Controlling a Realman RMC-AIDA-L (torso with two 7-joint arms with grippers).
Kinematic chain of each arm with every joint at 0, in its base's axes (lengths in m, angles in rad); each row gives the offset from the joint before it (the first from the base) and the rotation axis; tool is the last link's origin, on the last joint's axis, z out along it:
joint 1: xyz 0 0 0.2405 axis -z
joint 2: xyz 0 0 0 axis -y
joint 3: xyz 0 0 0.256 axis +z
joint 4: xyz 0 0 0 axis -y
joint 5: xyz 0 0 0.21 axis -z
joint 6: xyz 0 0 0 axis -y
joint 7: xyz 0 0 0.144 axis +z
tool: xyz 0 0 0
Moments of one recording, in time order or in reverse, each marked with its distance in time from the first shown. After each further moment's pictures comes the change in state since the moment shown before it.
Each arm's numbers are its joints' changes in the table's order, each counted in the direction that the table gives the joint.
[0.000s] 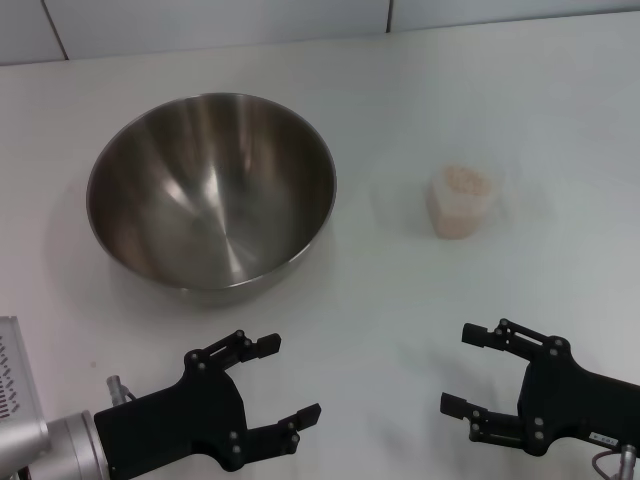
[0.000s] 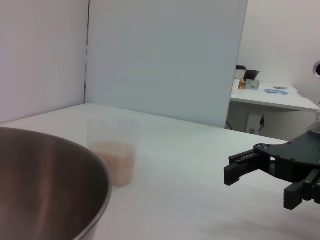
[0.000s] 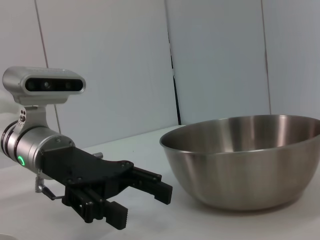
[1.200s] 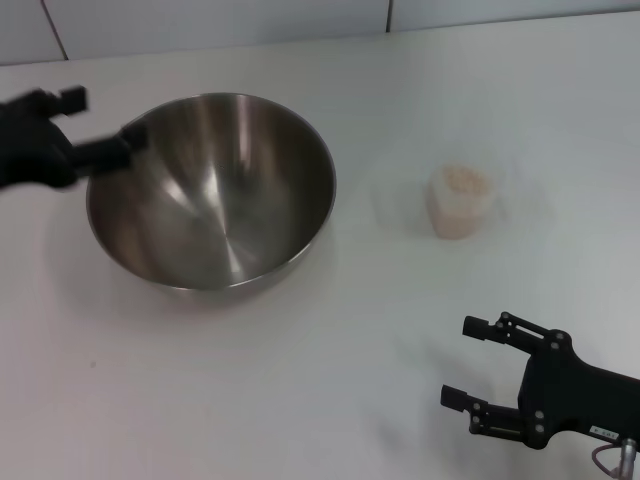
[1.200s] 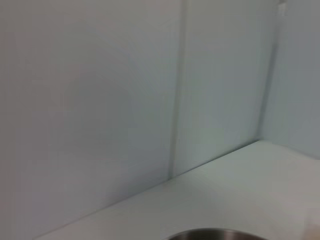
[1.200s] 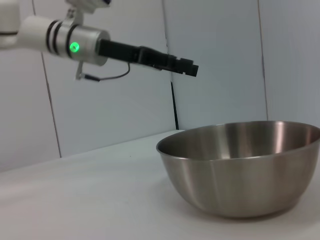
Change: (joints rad) left arm 0.046 -0.006 -0.471 -0.745 -0.586 0.107 -1.031; right arm -0.005 0.000 0.009 0.000 -0.006 0.006 0.000
